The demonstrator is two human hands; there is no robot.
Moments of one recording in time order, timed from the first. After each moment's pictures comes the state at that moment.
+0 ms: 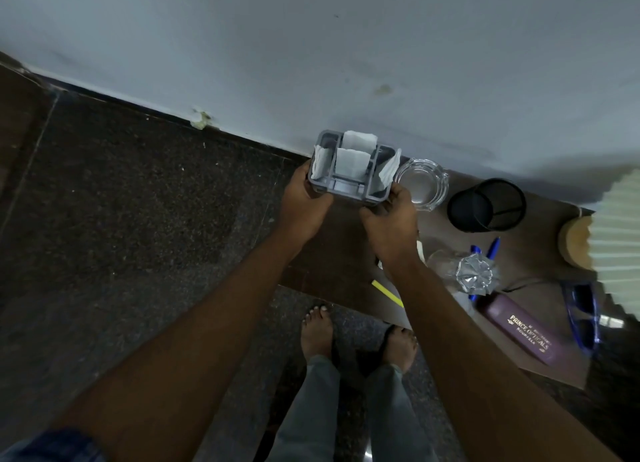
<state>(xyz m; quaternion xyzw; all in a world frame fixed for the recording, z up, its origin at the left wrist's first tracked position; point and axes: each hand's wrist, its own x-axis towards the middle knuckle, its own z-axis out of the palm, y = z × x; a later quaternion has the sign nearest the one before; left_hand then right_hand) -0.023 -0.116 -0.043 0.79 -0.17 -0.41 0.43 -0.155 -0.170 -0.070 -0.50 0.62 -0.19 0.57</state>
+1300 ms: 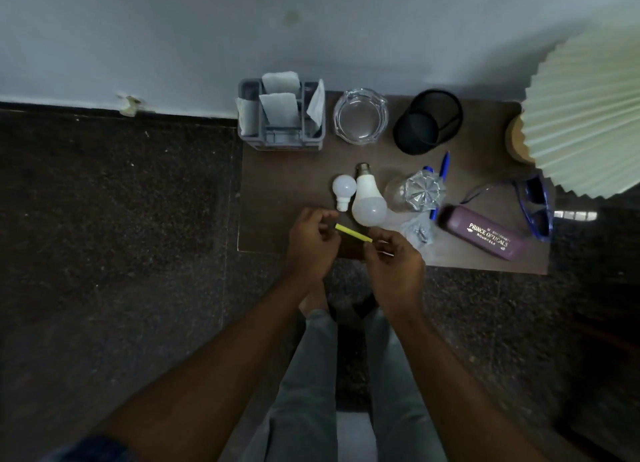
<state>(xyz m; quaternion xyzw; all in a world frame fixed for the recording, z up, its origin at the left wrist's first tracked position) -0.147 -0.037 -0.090 0.79 -0.35 -0.41 0.28 -0.293 -0.045 -0.069 -0.49 0.73 -0.14 0.45</state>
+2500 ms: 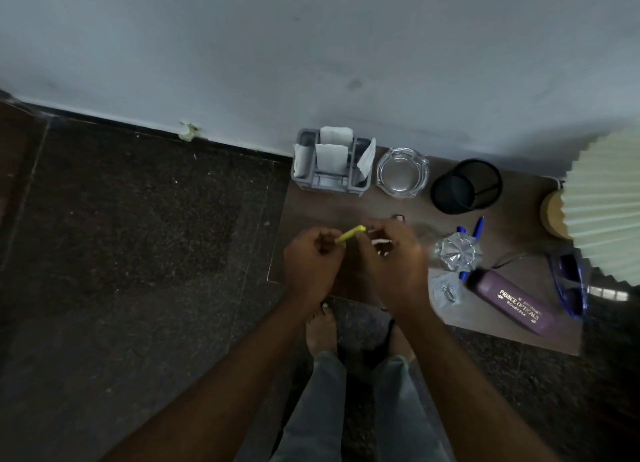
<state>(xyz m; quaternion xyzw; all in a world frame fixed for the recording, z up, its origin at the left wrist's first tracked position) -0.096 -0.051 -0.057 0.83 -0.23 -0.35 0.37 -0.218 -0.114 -0.038 -0.68 0.55 -0.24 0.42</state>
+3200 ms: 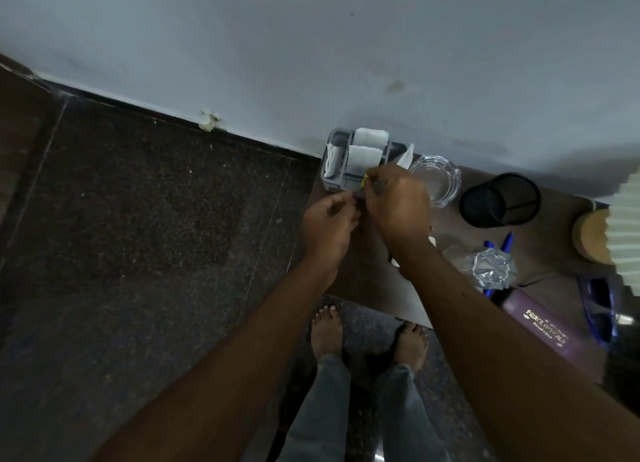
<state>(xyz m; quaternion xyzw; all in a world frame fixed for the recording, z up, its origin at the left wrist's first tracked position) -0.060 -0.096 -0.055 0.69 0.01 -0.47 0.54 -0.132 -0.182 -0.043 -0.80 0.51 -0.16 0.26</state>
